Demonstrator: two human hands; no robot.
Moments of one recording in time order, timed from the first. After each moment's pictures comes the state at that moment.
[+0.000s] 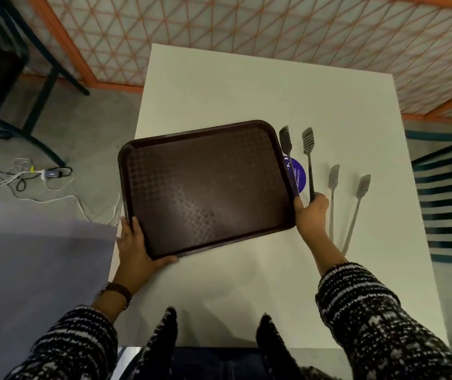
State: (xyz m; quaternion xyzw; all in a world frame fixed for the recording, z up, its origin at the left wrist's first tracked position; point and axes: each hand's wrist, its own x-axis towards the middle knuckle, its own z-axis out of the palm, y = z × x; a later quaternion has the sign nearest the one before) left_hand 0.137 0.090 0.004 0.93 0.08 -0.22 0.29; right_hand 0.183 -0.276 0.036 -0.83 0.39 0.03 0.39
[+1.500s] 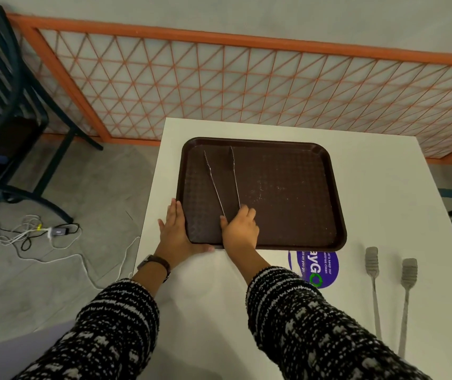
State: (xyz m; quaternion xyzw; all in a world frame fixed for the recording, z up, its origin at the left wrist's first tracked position) left_hand 0.380 0.038 -0.013 0.93 -0.02 -0.19 0.30; right_hand 0.380 -0.114 -0.002 -0.93 0.24 0.12 0.26
